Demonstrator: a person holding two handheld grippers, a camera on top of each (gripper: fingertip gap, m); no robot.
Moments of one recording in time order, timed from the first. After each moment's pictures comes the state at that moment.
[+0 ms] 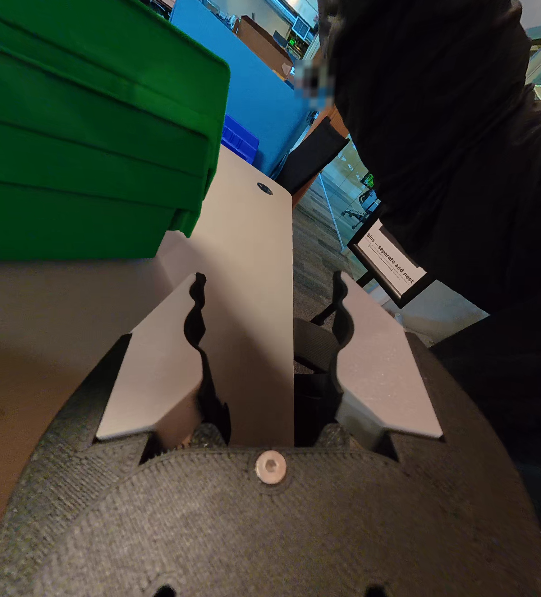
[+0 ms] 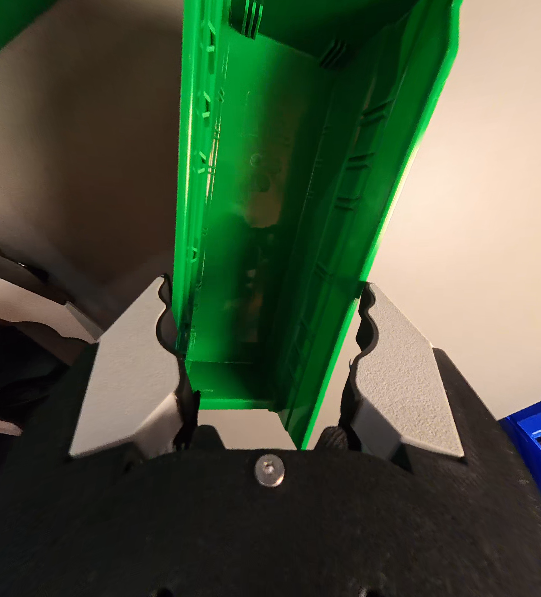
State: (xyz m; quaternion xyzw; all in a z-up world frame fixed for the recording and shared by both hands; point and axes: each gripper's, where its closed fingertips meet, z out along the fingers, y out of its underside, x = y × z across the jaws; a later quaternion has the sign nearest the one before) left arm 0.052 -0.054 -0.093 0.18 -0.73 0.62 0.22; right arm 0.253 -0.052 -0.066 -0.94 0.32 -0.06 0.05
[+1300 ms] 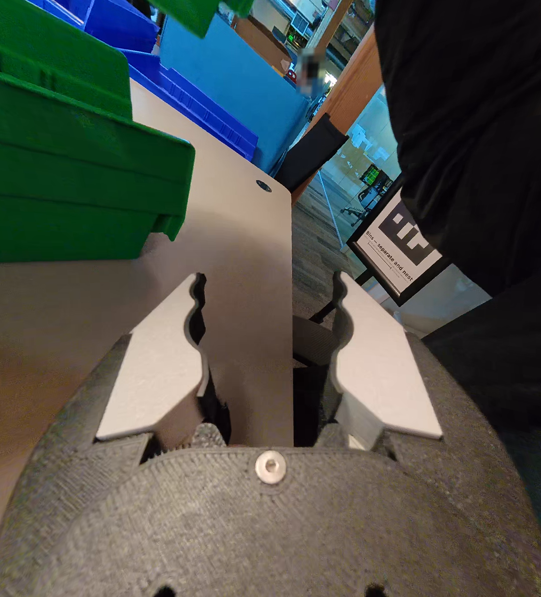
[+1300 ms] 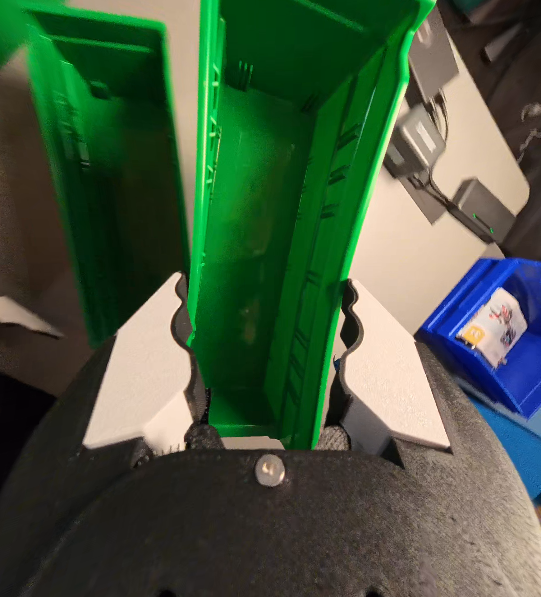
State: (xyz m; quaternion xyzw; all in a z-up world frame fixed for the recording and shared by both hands) left arm 0.051 -0.054 -0.094 0.18 -0.74 0.61 0.22; right arm 0.282 -0.155 0.047 -0.88 0.42 -0.18 0.10
